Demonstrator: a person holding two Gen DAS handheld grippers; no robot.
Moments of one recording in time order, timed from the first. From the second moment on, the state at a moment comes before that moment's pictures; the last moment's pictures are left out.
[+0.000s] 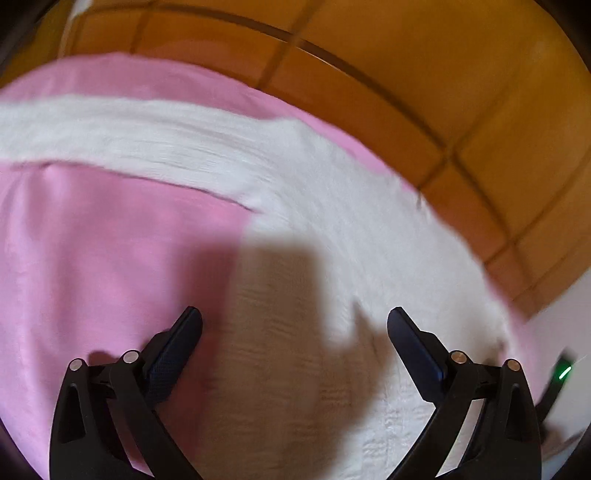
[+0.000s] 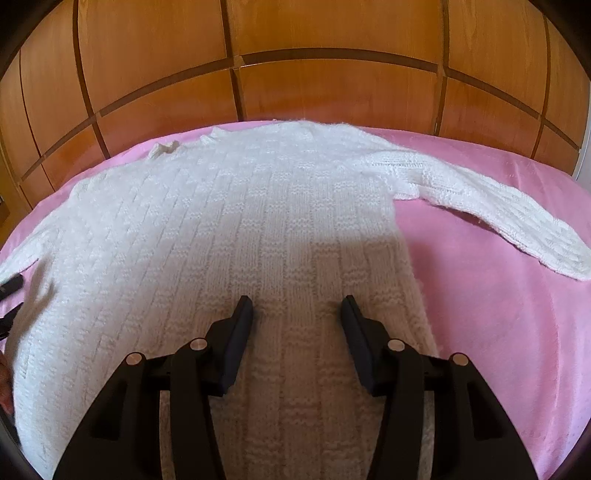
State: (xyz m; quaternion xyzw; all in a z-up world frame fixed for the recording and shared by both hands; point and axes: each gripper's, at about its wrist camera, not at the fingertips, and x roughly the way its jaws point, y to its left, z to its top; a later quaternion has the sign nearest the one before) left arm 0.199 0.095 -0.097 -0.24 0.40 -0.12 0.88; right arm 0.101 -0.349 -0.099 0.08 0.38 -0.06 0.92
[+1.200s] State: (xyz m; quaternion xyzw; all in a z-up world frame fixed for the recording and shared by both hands) left arm 0.230 0.366 -0.051 -0.44 0.29 0.18 0.83; right arm 0.102 -0.351 -0.101 0.08 0.38 -0.06 0.92
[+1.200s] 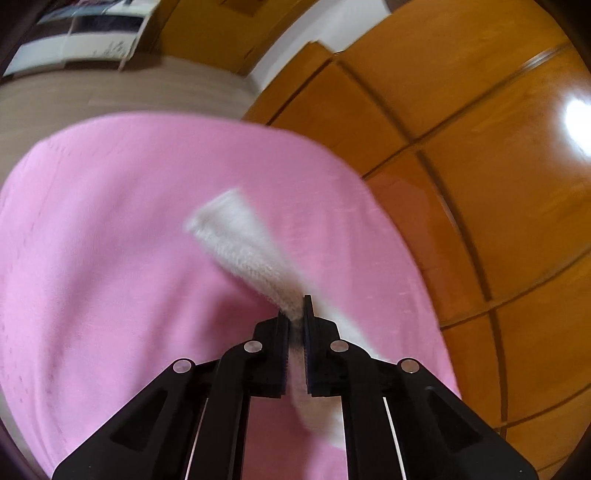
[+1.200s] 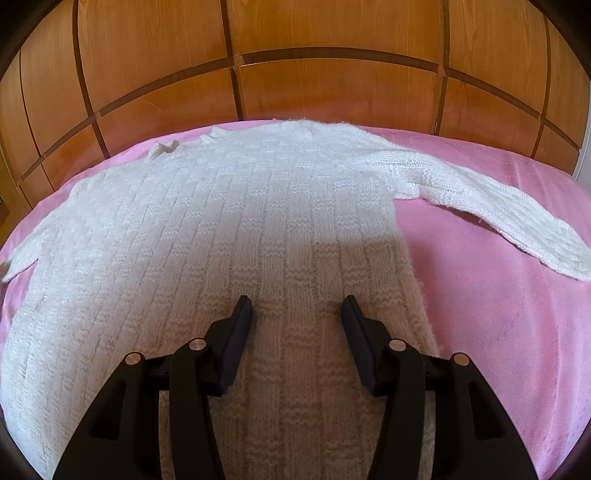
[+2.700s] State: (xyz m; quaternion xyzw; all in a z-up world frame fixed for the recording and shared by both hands) left arm 0.291 -0.165 -0.009 -0.08 0.35 -0.23 0.91; right arm 0.098 -0.360 -0.102 0.12 0.37 -0.04 0.92
